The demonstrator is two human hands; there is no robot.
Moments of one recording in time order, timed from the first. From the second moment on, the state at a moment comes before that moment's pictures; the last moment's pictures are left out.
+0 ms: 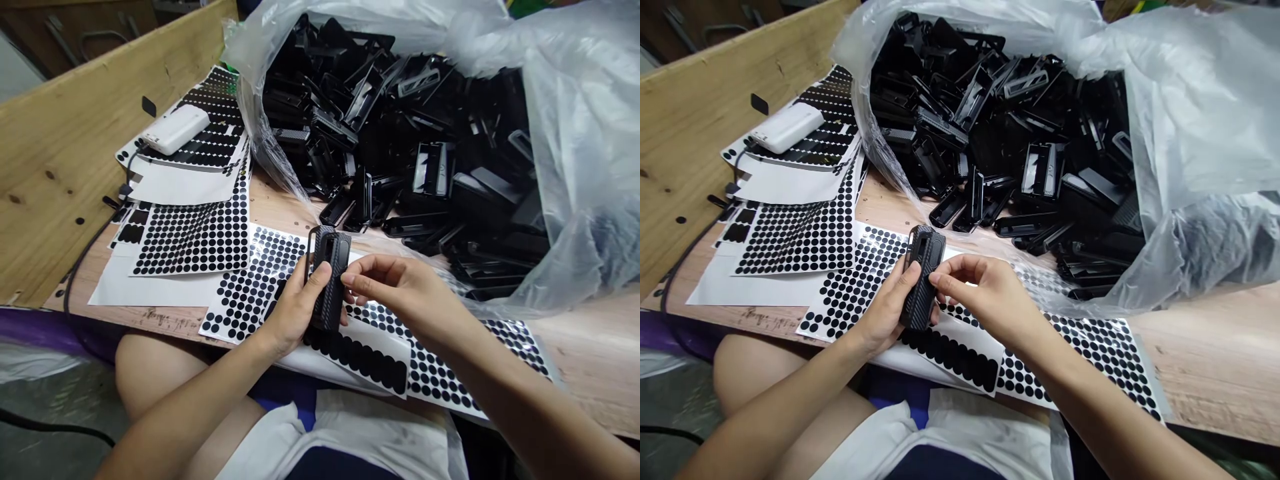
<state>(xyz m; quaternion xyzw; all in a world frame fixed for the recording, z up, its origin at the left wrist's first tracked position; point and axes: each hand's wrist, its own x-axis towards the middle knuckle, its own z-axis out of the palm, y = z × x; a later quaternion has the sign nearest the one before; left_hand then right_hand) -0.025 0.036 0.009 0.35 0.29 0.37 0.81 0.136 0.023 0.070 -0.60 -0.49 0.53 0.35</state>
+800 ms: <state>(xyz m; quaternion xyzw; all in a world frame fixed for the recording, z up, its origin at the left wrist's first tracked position) -0.026 0.042 0.010 0.27 0.28 0.38 0.84 0.143 0.016 0.043 -0.67 -0.62 0.27 0.32</state>
